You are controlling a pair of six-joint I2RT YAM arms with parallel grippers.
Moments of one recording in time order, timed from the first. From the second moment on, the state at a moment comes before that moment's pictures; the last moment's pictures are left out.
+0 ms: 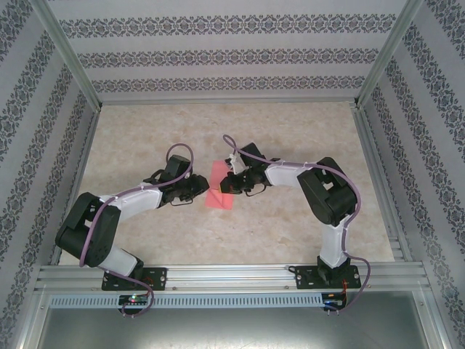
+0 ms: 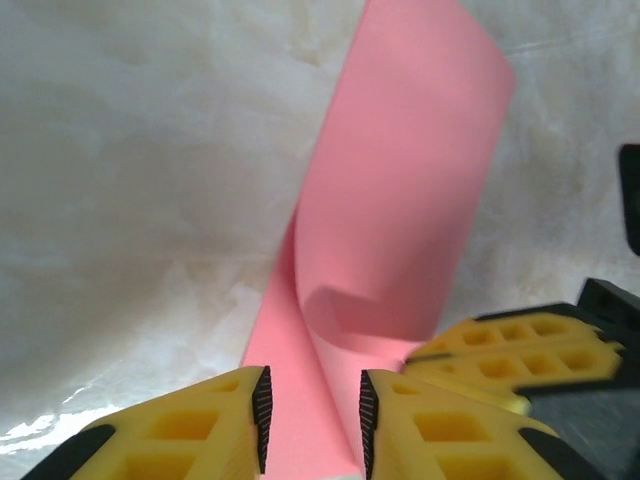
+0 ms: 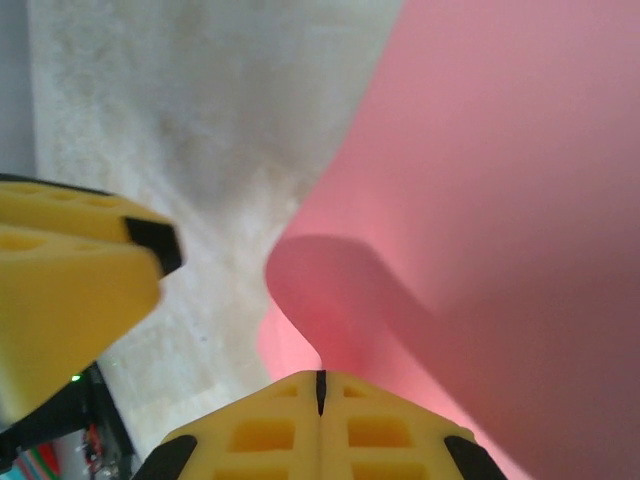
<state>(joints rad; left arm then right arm) -0.43 1.50 0.71 -0.08 0.27 -0.92 0.58 1.95 1.11 -0.16 -0.69 0.52</state>
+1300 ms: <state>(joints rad) -0.47 1.74 0.82 0.10 0.56 -0.89 0.53 1.96 1.17 -0.28 -0.56 0.49</state>
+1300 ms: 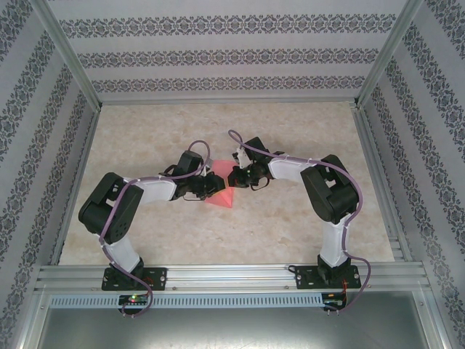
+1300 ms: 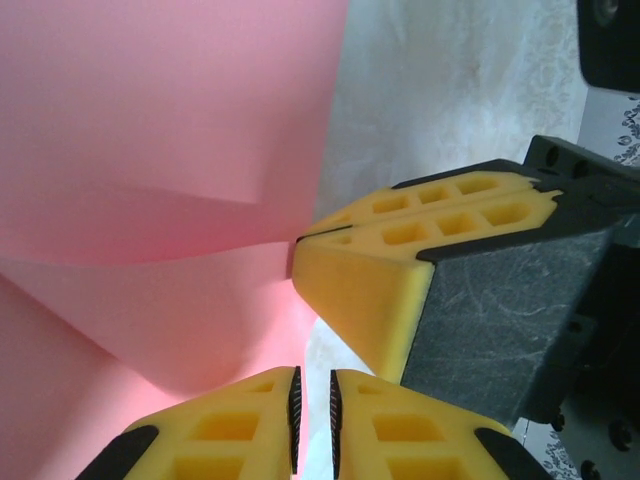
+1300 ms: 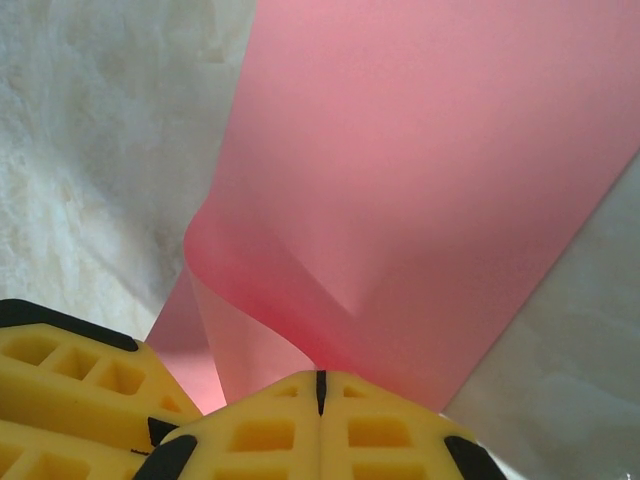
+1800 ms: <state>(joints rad) -0.47 1.78 0.84 0.10 0.56 -0.87 0.53 1.97 1.17 -0.30 -0.54 0.49</state>
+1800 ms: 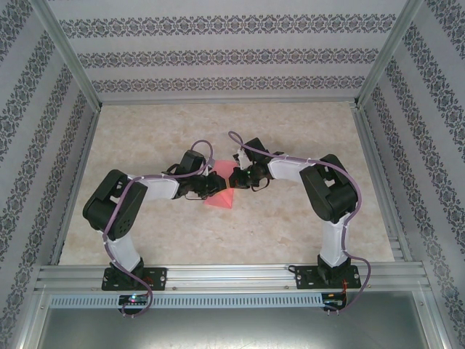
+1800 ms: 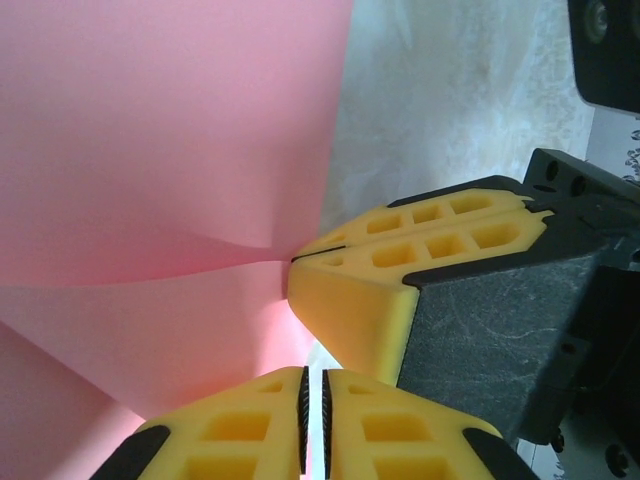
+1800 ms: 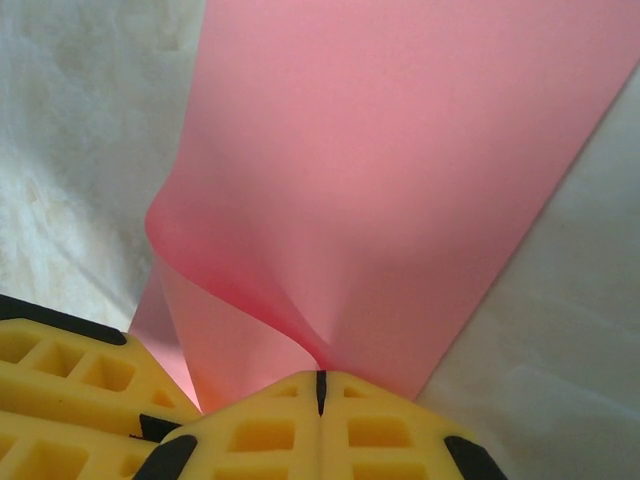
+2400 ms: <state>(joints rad) -0.47 1.81 0.86 0.08 0.55 -0.86 0.53 1.98 1.17 -0.31 -0.52 0.49</state>
